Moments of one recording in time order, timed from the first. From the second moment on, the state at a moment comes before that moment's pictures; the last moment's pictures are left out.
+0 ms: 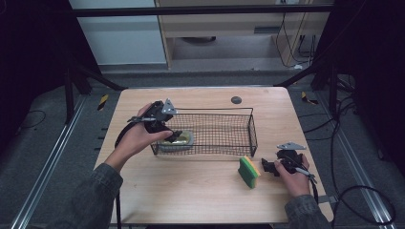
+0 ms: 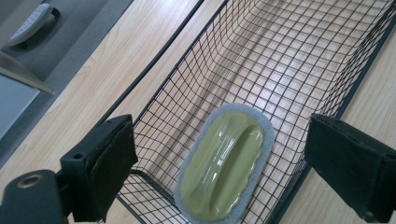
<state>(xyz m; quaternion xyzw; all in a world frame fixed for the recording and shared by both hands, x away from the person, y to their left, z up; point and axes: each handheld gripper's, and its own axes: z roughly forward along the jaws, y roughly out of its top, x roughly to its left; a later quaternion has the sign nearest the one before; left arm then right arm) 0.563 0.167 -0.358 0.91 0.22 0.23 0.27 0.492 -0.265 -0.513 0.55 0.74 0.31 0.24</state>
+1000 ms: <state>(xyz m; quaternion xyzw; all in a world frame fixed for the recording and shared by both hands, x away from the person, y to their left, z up) 0.483 0.249 -0.458 0.85 0.36 0.20 0.32 0.456 -0.263 -0.473 0.55 0.78 0.23 0.19</state>
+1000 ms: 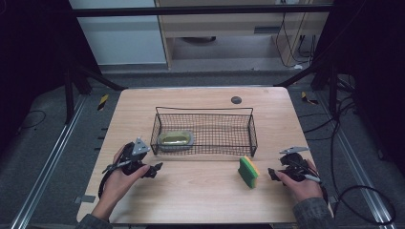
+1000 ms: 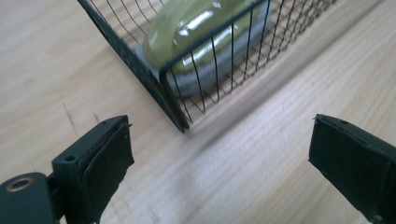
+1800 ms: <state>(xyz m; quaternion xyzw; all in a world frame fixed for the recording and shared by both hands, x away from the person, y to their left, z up) 0.484 0.259 -0.501 0.85 0.41 0.16 0.30 0.451 -0.248 -0.371 0.52 0.80 0.26 0.17</state>
